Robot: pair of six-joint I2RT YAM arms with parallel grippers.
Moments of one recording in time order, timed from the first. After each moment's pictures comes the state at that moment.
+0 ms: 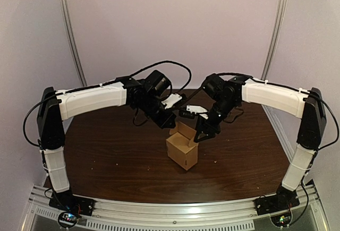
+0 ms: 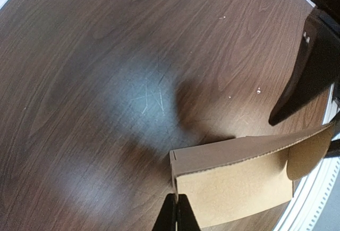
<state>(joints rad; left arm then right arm) -0.88 1.94 1.70 -0.76 0.22 -0.12 0.70 1.78 1.53 -1.01 -0.61 -0.61</state>
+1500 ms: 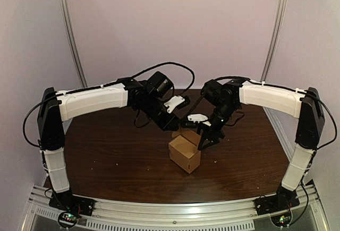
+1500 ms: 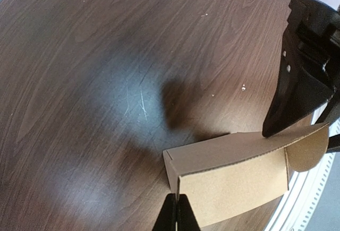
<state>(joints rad) -0.90 1.94 1.70 -0.76 0.25 -0.12 0.70 1.80 1.52 -1.11 -0.67 -0.83</state>
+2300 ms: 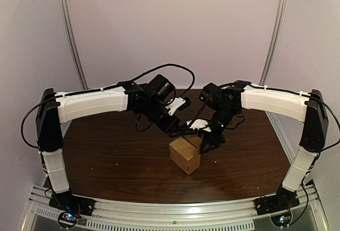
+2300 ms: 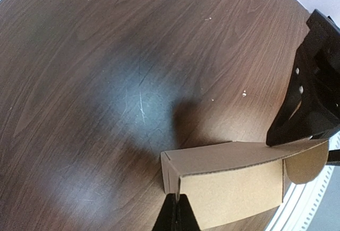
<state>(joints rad) -0.93 1.92 1.65 -0.70 0.21 -0.19 0.76 1.75 1.45 -1.07 -0.56 -0.82</state>
